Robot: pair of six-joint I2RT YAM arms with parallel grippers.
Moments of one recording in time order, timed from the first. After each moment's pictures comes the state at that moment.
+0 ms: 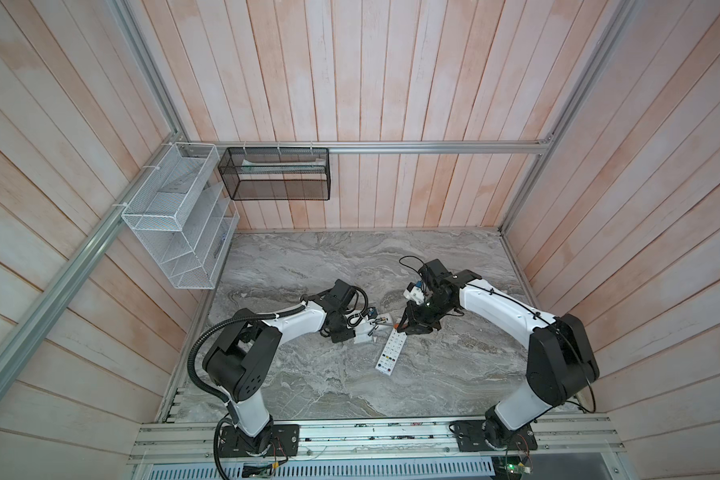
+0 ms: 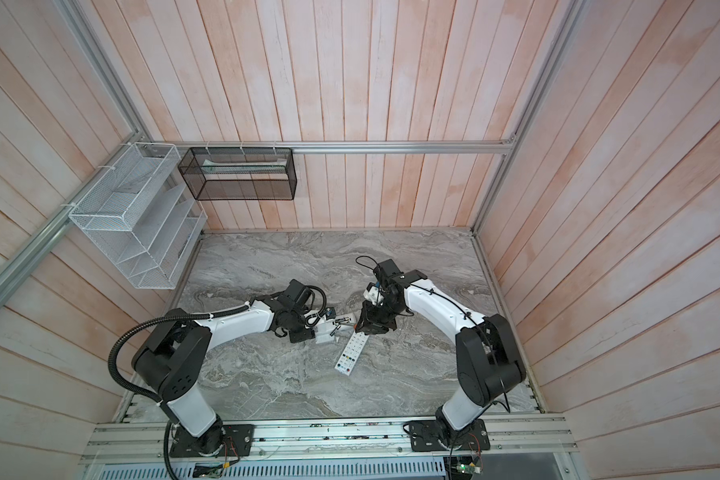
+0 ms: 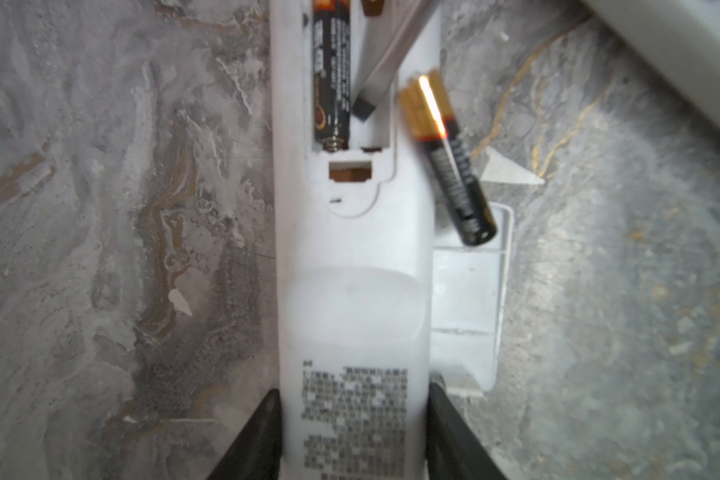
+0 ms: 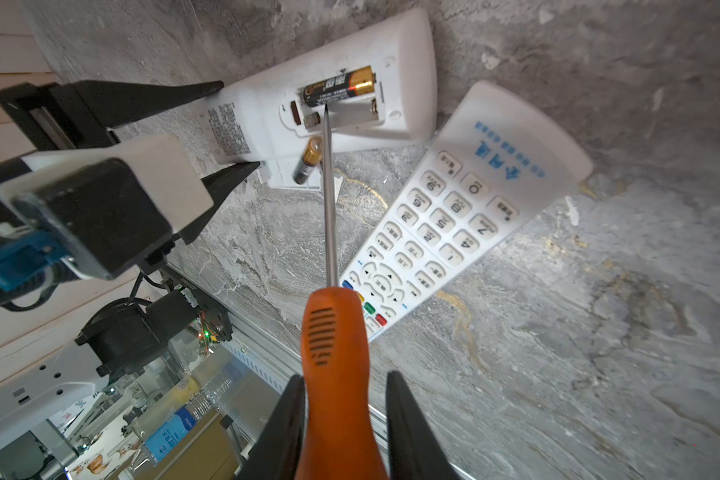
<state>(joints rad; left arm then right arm) -0.61 1.75 1.01 -0.44 0.12 0.75 0.49 1.60 1.15 -0.90 -0.58 0.50</state>
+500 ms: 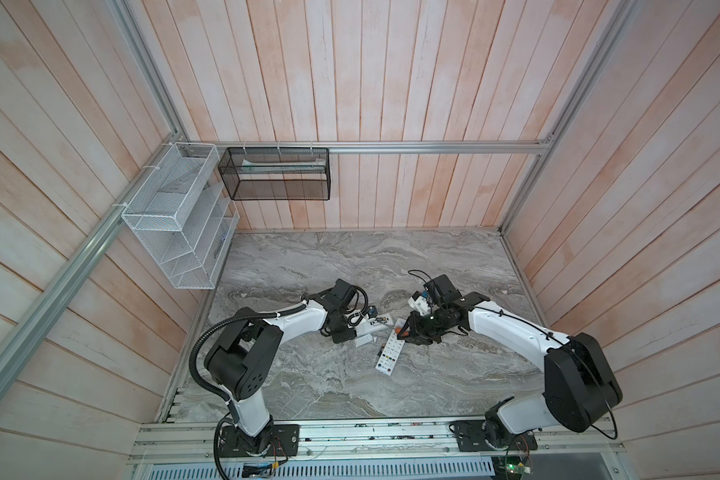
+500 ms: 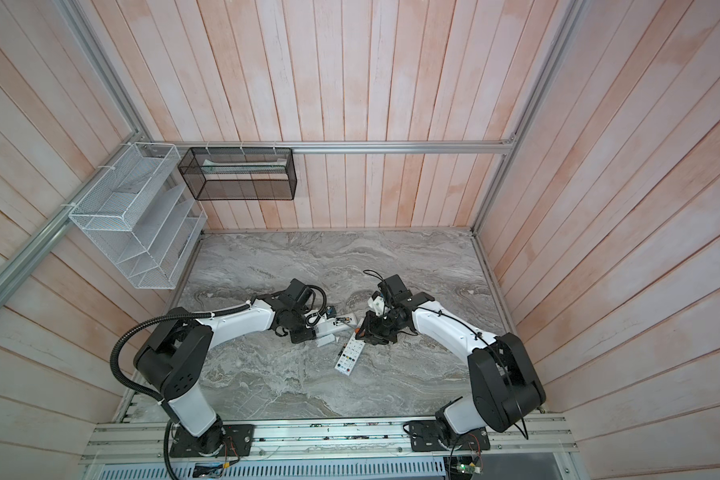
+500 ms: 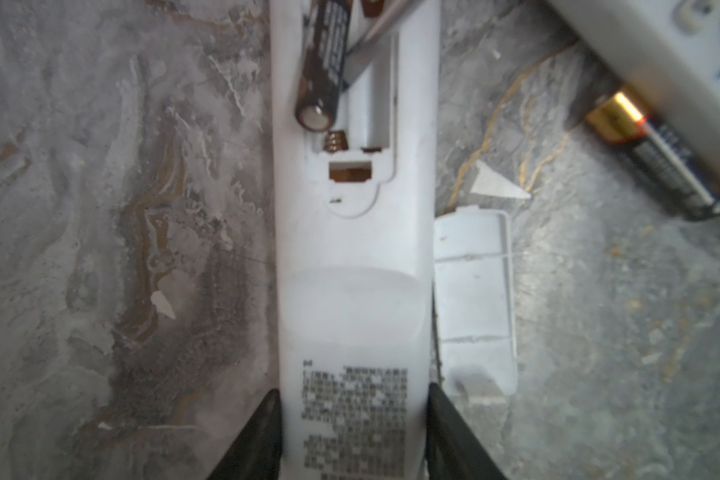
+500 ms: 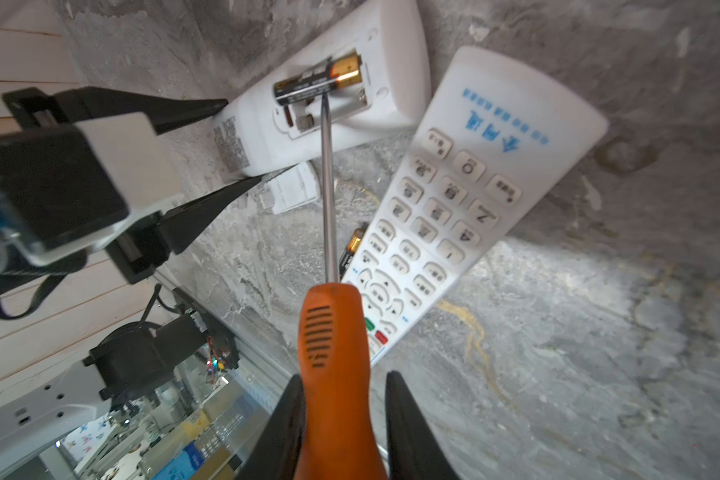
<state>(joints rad) -0.61 1.76 1.03 -0.46 0.15 0.70 0.51 1.47 0.89 -0.62 -0.58 0.63</state>
